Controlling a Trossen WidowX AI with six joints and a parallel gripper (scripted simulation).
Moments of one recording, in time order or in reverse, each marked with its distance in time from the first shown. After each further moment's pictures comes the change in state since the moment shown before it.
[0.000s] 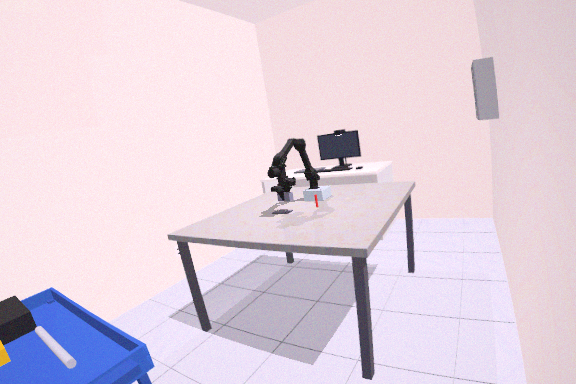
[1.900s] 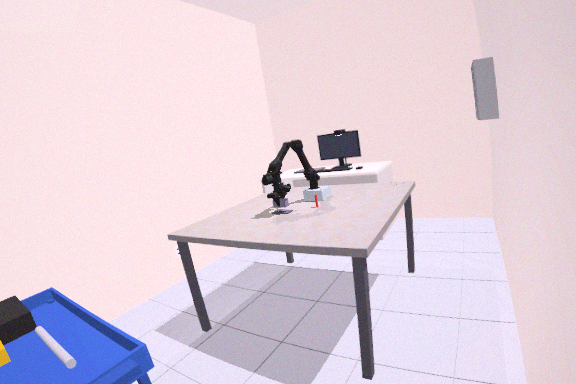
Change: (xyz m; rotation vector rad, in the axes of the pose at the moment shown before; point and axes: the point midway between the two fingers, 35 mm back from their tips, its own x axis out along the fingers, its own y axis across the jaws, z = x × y) arm 0.044 0.011 -0.056 -0.091 0.003 0.002
